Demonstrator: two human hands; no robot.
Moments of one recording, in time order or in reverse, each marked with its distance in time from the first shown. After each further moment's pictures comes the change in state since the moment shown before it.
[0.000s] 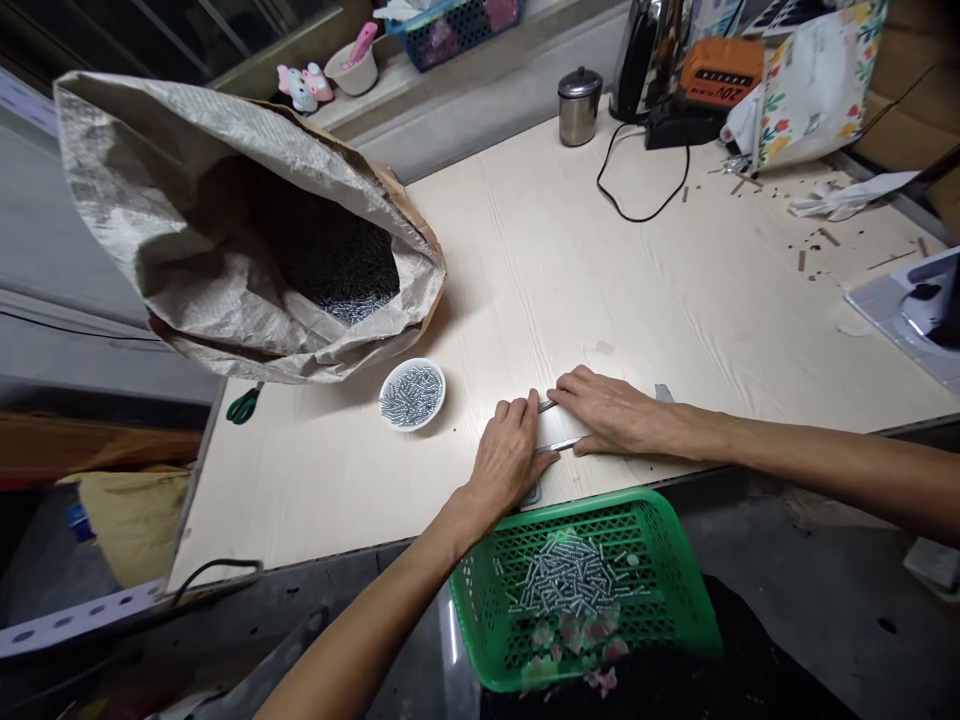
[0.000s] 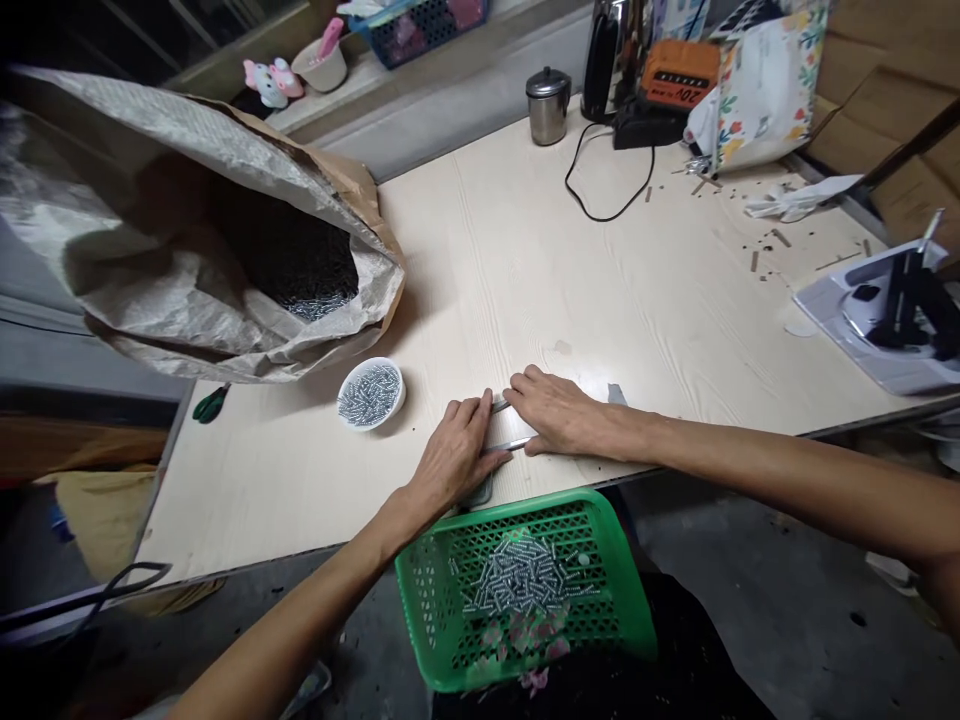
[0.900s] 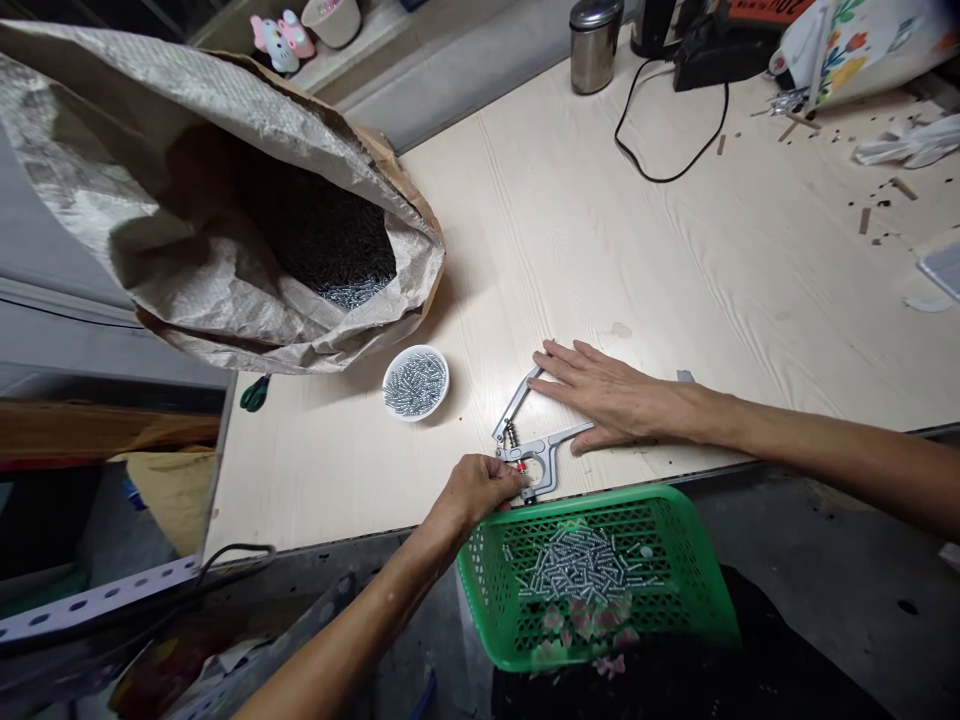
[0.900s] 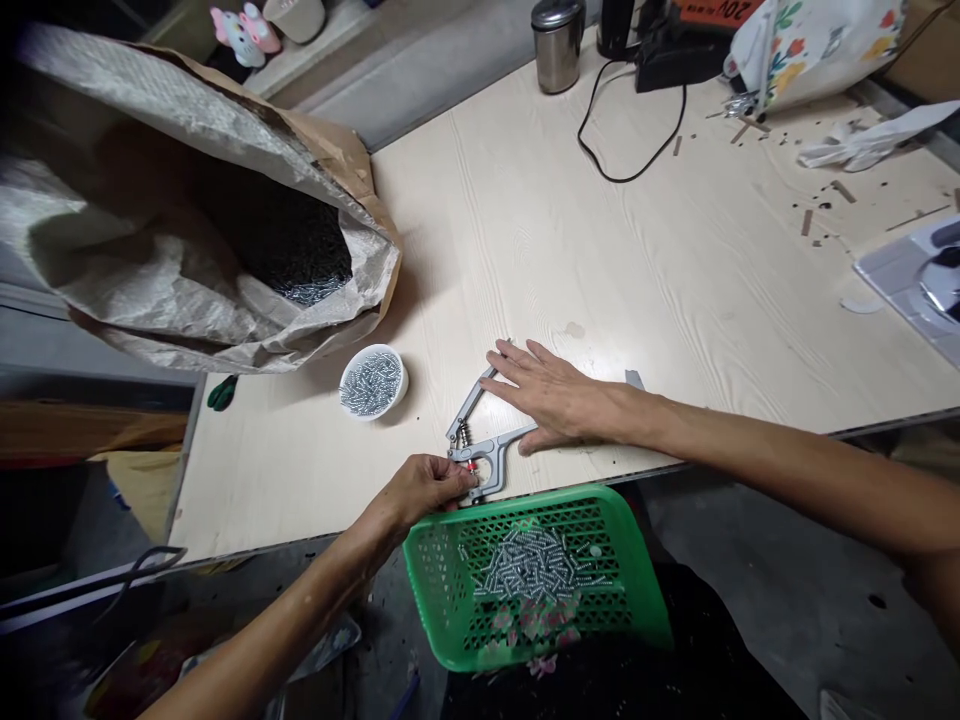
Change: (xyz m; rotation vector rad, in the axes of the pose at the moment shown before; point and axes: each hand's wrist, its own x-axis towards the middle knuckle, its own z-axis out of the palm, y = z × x) left_hand -0.052 -0.025 -0.001 -0.900 -0.450 -0.800; right_hand 0.009 0.015 0.018 -0.016 0.068 -0.205
